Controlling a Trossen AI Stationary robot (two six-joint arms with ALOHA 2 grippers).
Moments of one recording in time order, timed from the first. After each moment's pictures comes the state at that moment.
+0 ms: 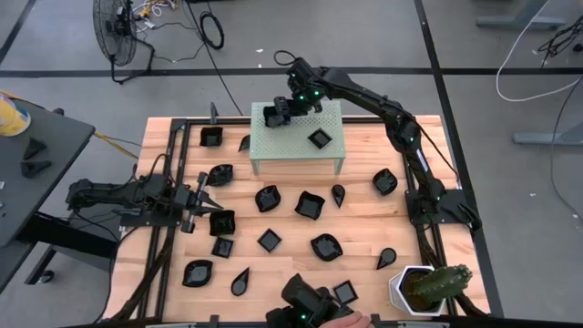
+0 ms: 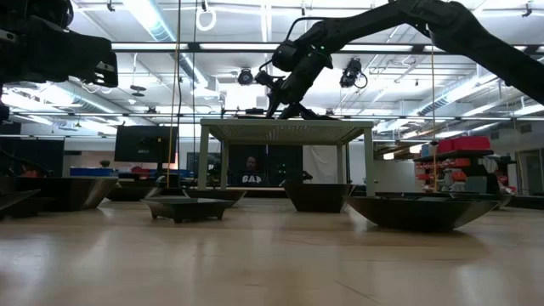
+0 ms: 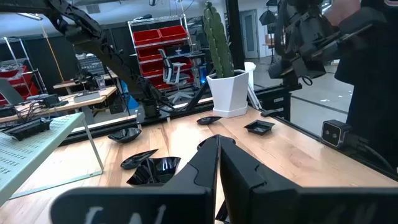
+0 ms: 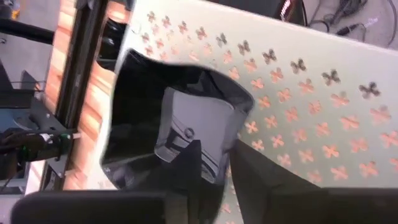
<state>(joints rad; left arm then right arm) -0.08 0.01 0.01 0.08 0.16 0.14 -0.61 2.26 2.26 -0.99 -0.30 0.67</state>
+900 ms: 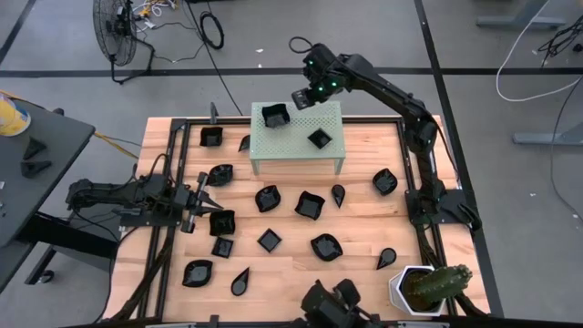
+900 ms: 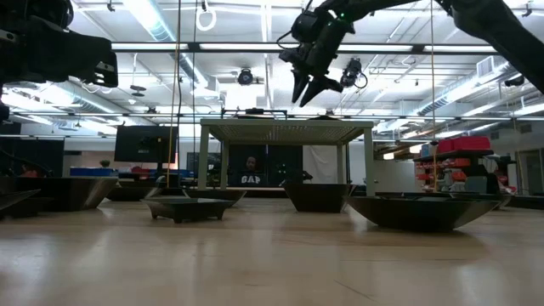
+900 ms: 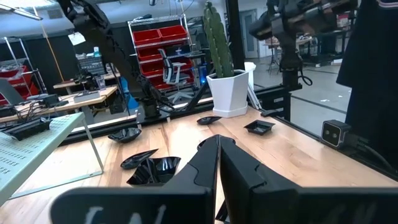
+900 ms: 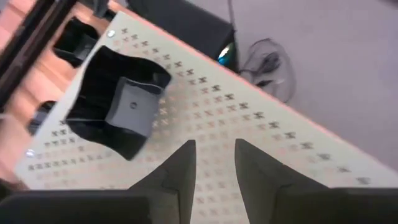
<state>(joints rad) -0.08 0.01 0.01 0.08 0.16 0.14 -0.63 2.08 2.26 -1.18 -0.06 0.36</state>
